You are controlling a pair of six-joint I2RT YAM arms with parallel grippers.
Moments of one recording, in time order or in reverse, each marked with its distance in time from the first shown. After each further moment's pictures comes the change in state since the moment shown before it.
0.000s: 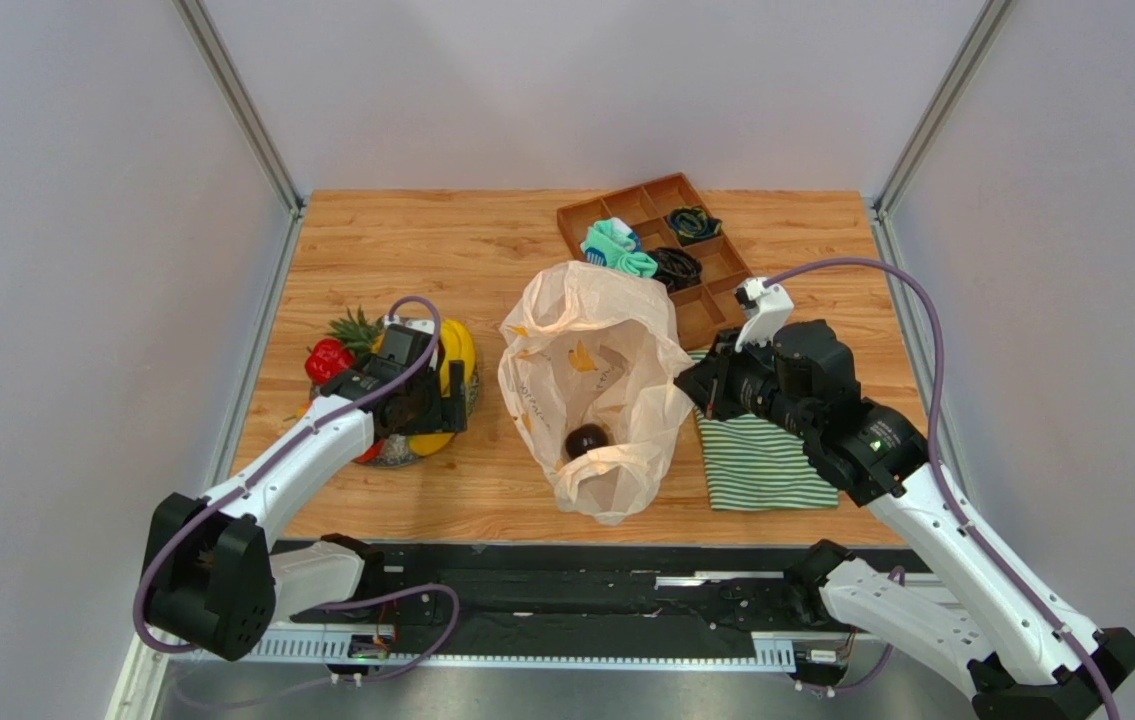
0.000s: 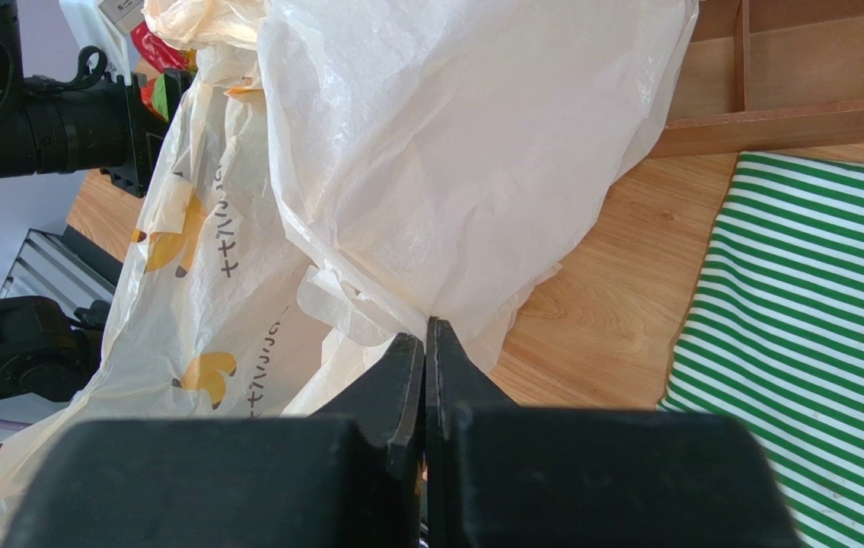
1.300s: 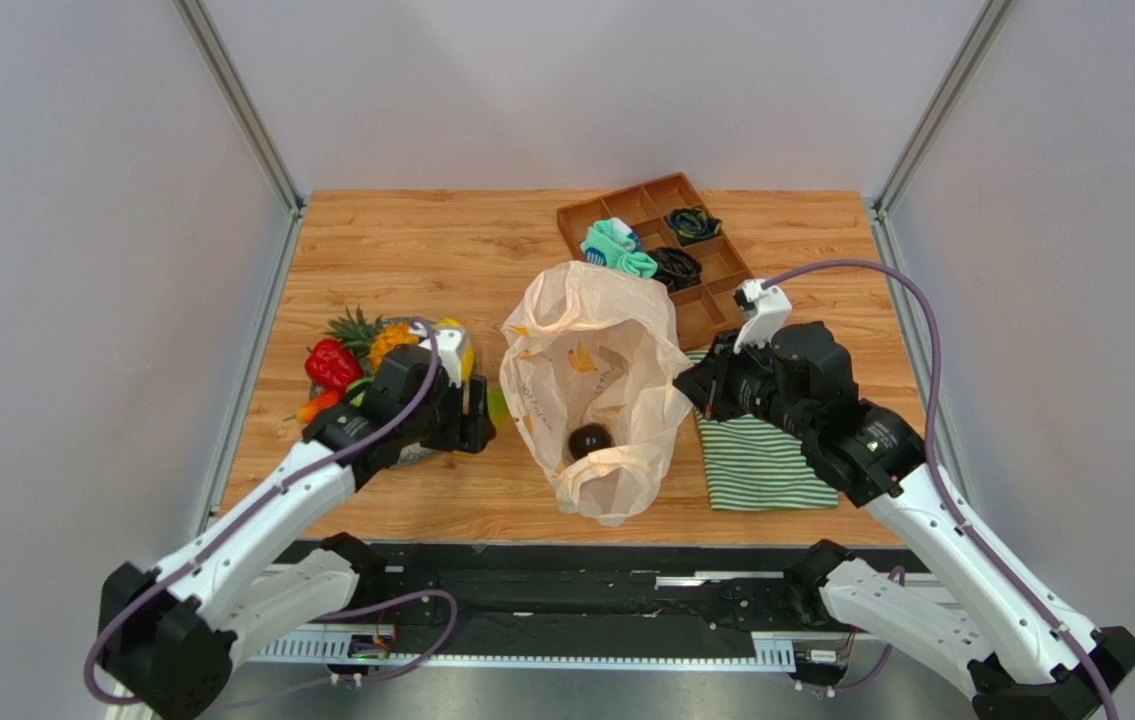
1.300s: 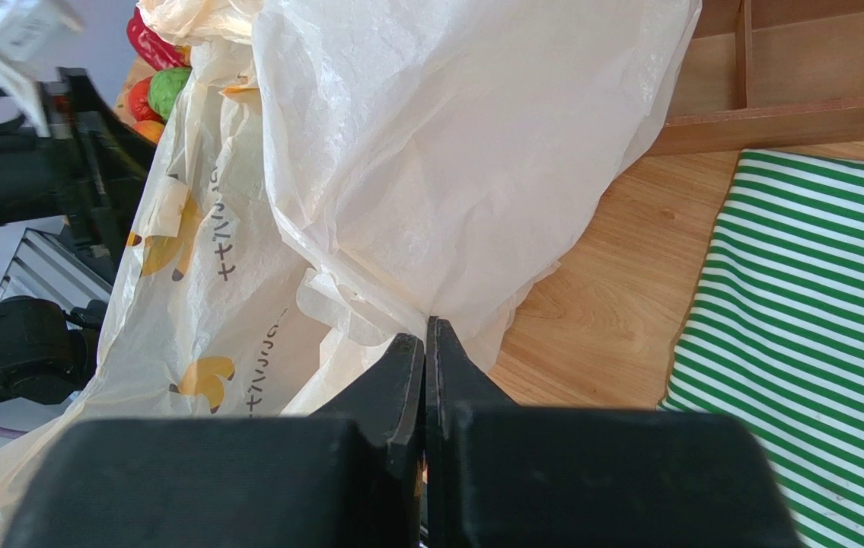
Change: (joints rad) left arm -0.174 -0.173 -0.040 0.042 0.159 0.024; right arm 0.000 -0.002 -0.017 0.015 -0.001 0.000
